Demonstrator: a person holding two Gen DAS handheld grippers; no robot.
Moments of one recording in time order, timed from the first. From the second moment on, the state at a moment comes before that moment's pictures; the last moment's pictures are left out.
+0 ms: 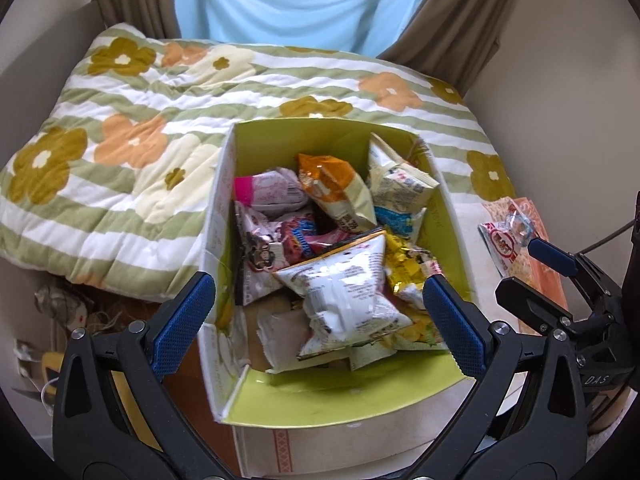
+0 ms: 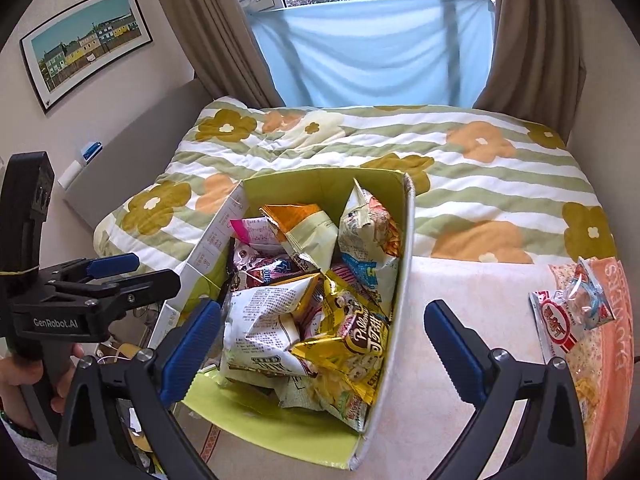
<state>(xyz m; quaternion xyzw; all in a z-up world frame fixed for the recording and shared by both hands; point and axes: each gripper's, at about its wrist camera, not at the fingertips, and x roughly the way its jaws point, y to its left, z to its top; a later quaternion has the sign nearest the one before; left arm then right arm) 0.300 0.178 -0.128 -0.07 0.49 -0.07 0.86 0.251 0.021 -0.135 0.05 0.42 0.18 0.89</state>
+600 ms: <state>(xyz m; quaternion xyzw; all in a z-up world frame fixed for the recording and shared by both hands) 0.299 -0.075 -0.119 -0.01 0.48 -0.16 0.86 0.192 -0.196 -0.142 0.03 0.44 0.12 0.89</state>
